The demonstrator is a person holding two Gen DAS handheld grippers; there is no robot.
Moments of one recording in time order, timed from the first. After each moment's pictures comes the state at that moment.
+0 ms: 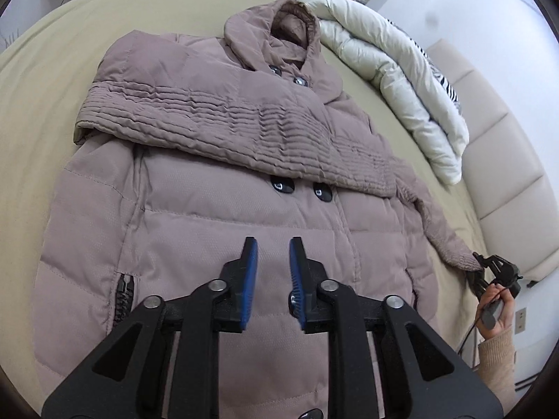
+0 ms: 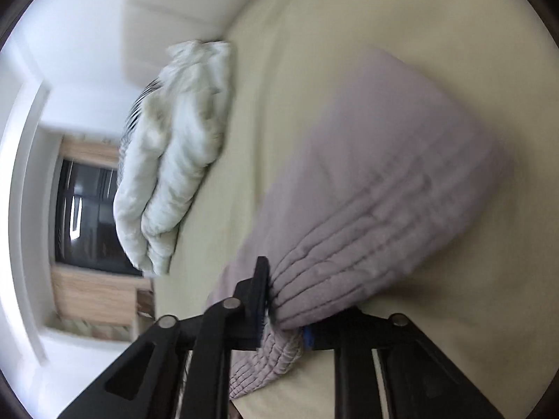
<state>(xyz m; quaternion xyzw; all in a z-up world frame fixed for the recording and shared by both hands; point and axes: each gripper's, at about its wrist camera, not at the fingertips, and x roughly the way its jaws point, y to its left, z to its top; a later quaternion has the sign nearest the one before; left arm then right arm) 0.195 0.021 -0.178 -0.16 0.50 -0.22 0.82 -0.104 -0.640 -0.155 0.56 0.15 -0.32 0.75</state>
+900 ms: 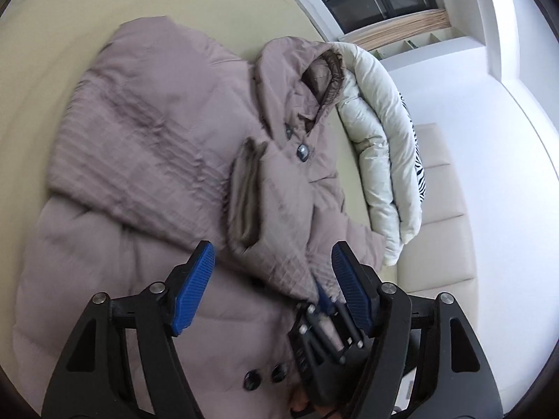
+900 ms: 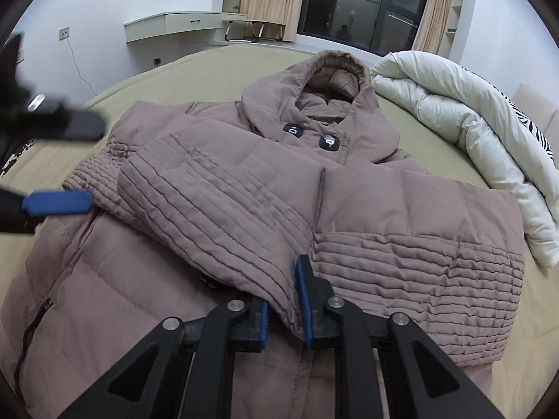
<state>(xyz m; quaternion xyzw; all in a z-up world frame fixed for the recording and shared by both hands) 0.294 0.073 -0.177 -0.38 0.50 -0.23 0.74 0.181 -0.197 -0.192 -0.10 0.42 -0.02 0.90</state>
